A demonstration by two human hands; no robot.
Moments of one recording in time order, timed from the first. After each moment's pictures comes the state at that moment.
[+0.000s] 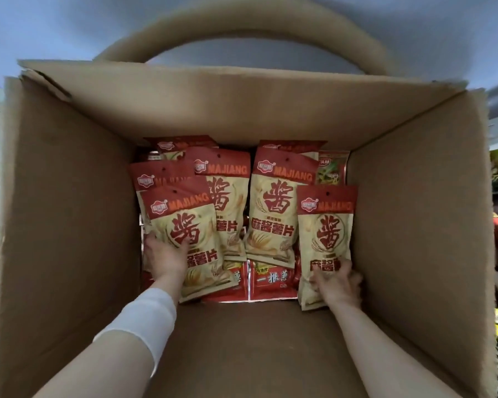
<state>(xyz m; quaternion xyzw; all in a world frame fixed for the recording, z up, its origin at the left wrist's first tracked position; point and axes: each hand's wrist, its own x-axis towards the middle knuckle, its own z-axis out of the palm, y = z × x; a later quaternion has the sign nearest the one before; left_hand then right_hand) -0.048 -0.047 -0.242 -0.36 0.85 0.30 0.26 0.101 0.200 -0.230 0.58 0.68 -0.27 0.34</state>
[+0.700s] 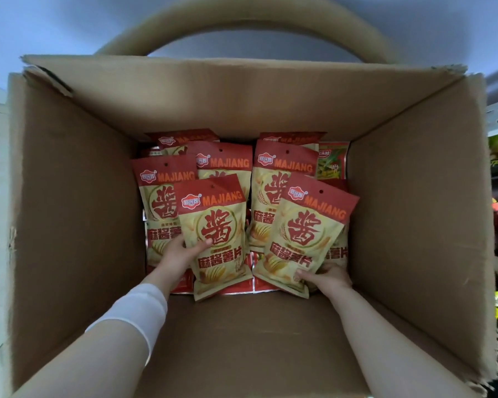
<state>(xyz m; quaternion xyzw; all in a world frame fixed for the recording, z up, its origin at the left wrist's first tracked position) -0.043 -0.057 -0.221 -0.25 0.72 0.46 0.46 0.102 0.188 -0.226 0.60 0.58 -0.42 0.35</state>
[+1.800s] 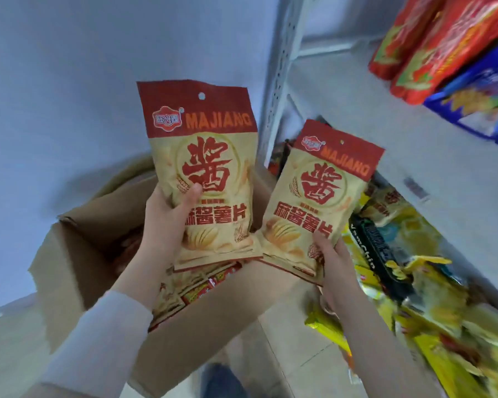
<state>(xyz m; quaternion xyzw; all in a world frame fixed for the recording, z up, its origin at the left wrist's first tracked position) 0.051 -0.029 0.155 0.23 0.66 0.66 0.27 0.264 0.067 0.112 0.51 0.41 -0.67 -0.34</state>
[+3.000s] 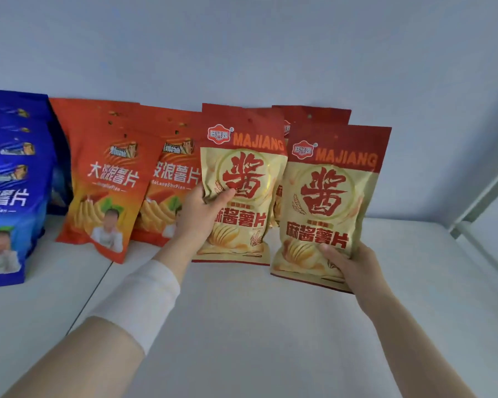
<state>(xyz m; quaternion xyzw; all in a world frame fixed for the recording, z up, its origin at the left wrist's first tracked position) 0.843 0.362 0.250 0.66 0.39 0.45 0.46 1.029 0.184 0.231 0.68 0.31 -0.31 -0.59</state>
